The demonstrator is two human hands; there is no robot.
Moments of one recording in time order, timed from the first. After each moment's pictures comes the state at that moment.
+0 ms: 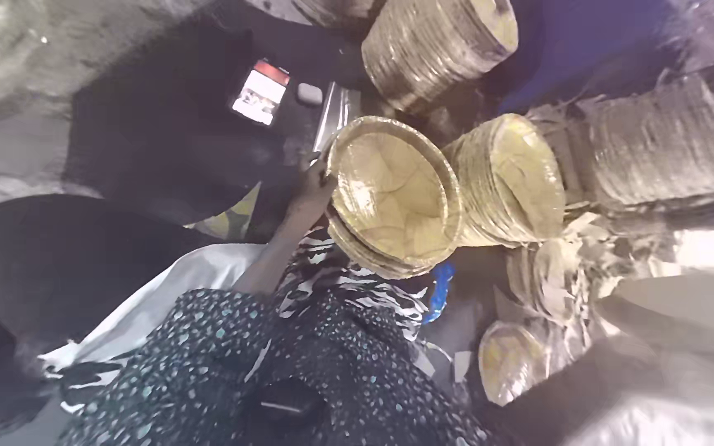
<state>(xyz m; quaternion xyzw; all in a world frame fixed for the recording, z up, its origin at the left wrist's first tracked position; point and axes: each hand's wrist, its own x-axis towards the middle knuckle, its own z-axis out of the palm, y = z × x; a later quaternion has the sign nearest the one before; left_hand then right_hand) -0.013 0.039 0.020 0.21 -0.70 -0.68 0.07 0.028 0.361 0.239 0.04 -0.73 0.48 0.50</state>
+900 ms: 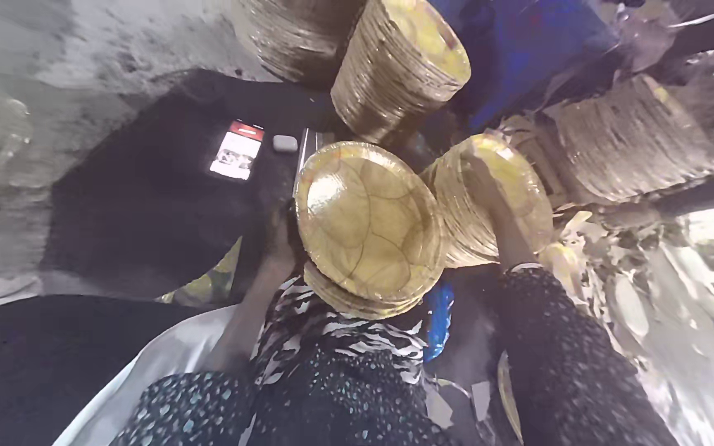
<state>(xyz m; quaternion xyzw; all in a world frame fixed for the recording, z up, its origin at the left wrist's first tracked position) -0.013 0.037 0.017 0.22 -0.71 -0.66 0.10 -0.265 0.360 0.151 0.17 -0.98 0.12 -0.03</state>
